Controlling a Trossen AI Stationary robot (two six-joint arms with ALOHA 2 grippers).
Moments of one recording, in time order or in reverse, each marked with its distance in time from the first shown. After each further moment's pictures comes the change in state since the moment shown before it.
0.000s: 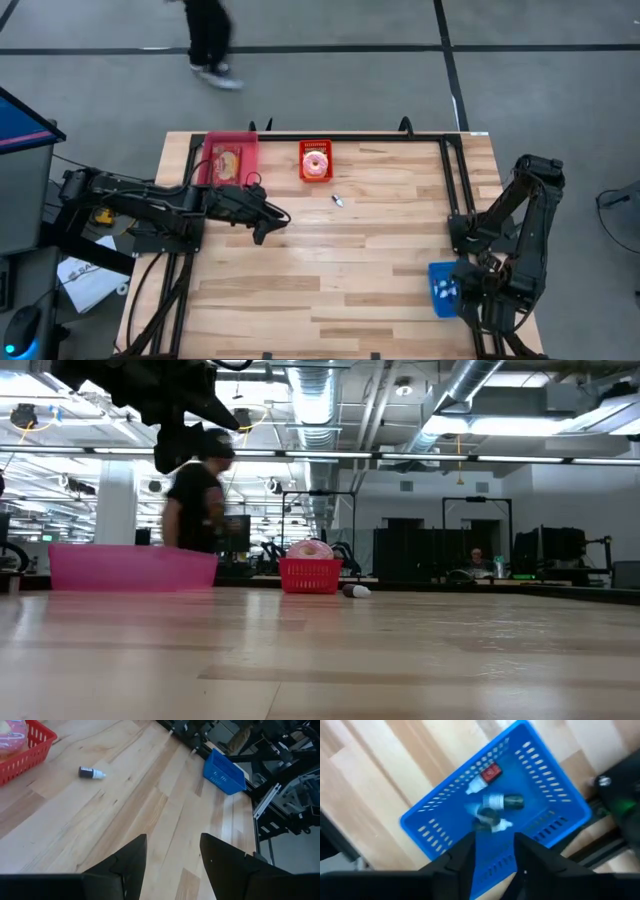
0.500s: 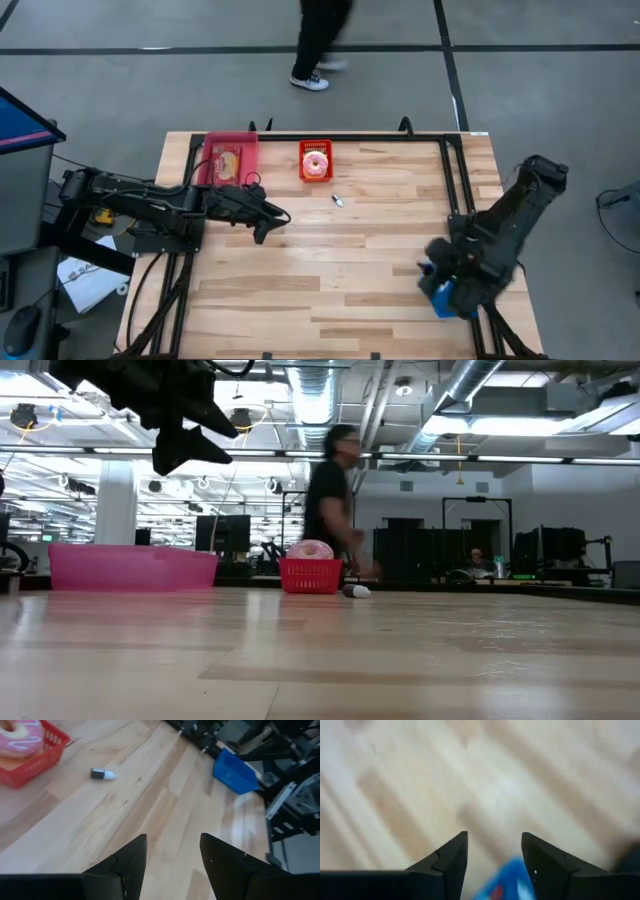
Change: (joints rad) left arm 0.000 0.000 0.000 -0.025 -0.041 0.016; right arm -0.278 0.000 0.000 -0.003 0.402 -0.151
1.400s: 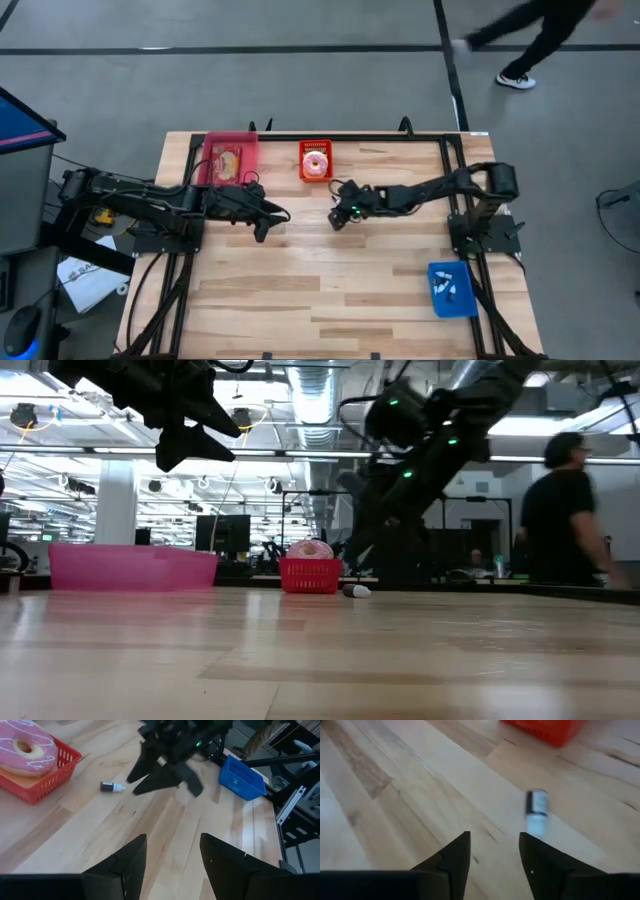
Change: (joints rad) left arm -0.002 -0.005 0.000 0.011 -0.060 0.049; right arm -1.051 0.424 -0.071 1.236 -0.330 -1.014
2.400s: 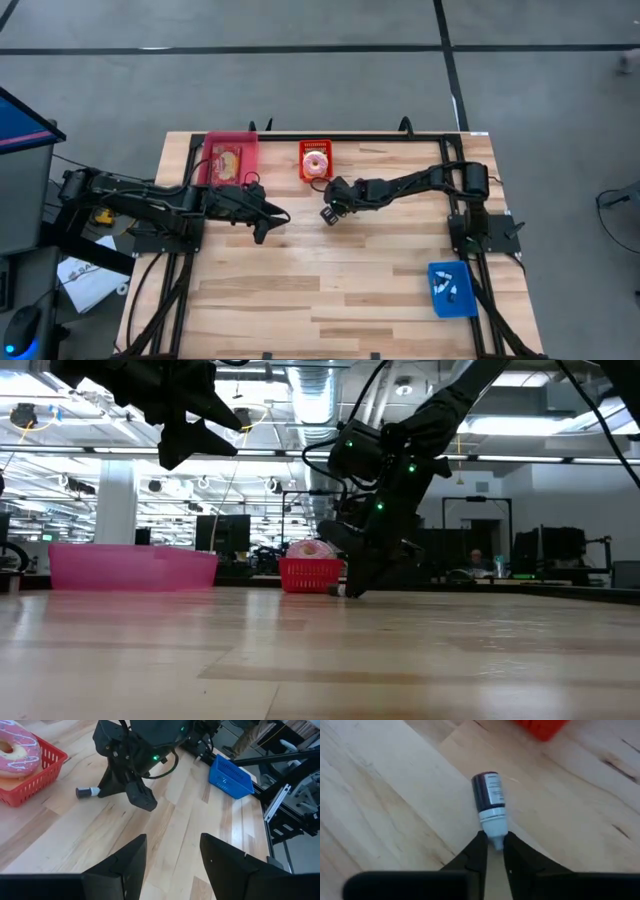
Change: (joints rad) left arm 0.000 0.000 0.000 0.028 0.045 0.007; right arm -0.048 0.221 0.225 -0.236 0.006 -0.083
